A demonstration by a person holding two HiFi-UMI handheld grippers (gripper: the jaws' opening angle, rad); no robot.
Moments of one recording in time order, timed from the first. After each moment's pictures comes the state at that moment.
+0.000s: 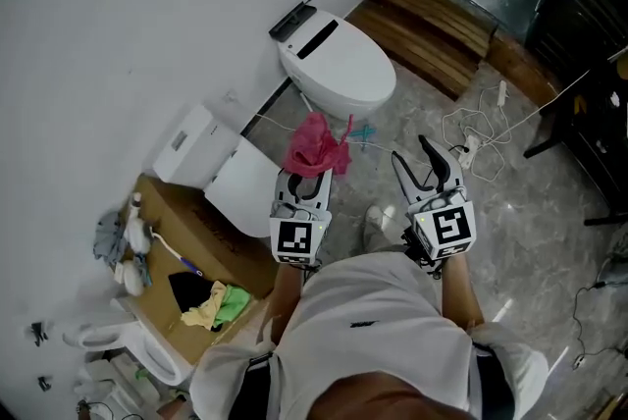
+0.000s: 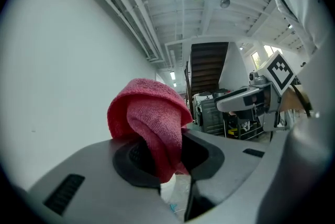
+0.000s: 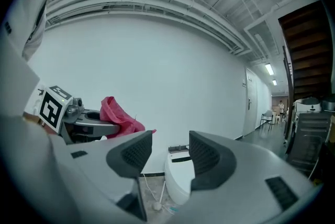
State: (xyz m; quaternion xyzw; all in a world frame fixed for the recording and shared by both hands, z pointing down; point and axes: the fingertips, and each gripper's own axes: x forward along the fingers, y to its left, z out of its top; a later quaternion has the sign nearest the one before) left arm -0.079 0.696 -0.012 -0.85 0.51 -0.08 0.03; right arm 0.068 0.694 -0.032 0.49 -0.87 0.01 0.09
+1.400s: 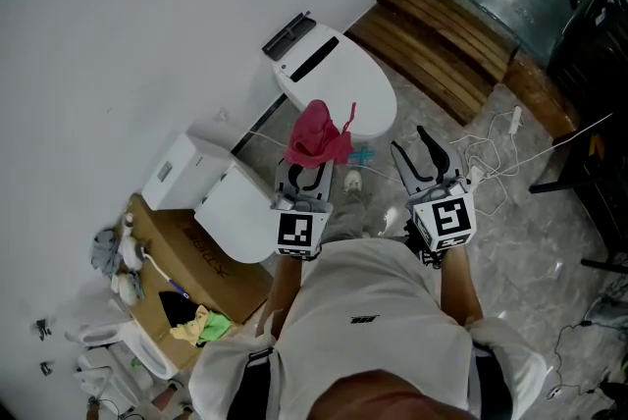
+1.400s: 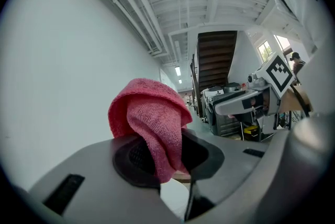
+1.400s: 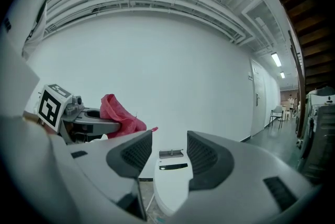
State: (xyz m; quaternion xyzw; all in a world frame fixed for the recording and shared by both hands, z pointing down) left arm 0.004 0.453 0.006 -0.84 0.54 -0.09 0.03; right arm 0.144 0.437 -0.001 0.45 -0.89 0.02 0.09
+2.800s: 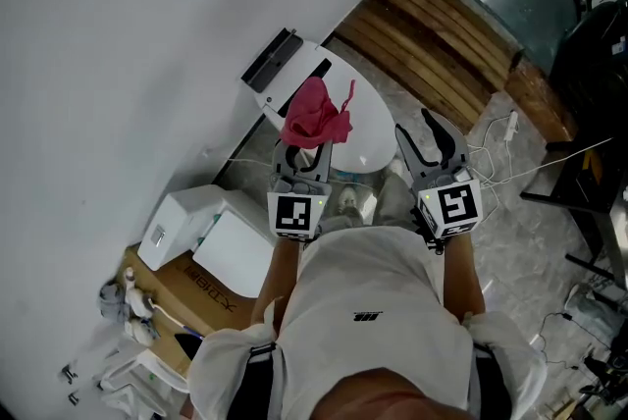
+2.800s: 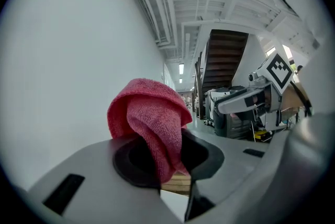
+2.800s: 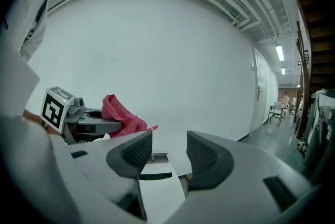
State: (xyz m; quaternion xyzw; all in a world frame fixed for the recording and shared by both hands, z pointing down) left arm -0.053 0.125 0.048 -0.85 0.52 -0.06 0.00; right arm 0.092 0.123 0.034 0.47 -0.87 0.04 0.14
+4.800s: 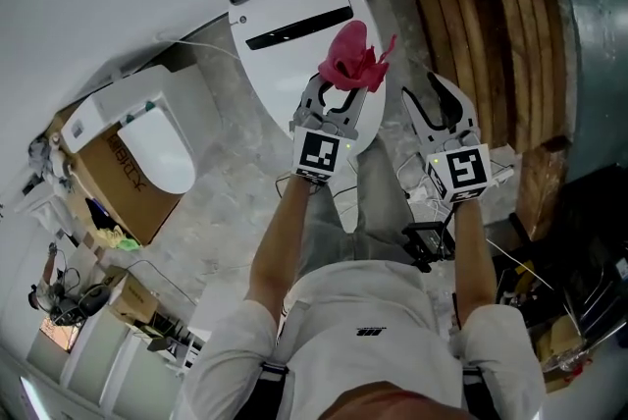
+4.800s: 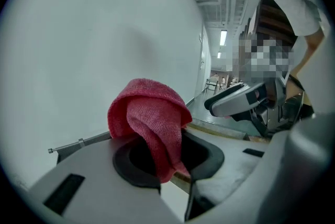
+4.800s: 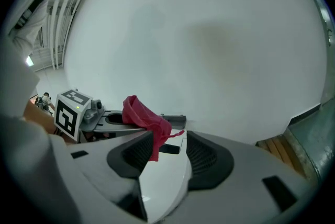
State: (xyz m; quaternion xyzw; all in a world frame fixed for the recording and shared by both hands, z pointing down) left arm 0.001 -0.138 0.381 -0.73 0.64 -0.14 -0.18; right arm 0.082 -0.173 0.360 0.16 -0.94 0.16 0.26
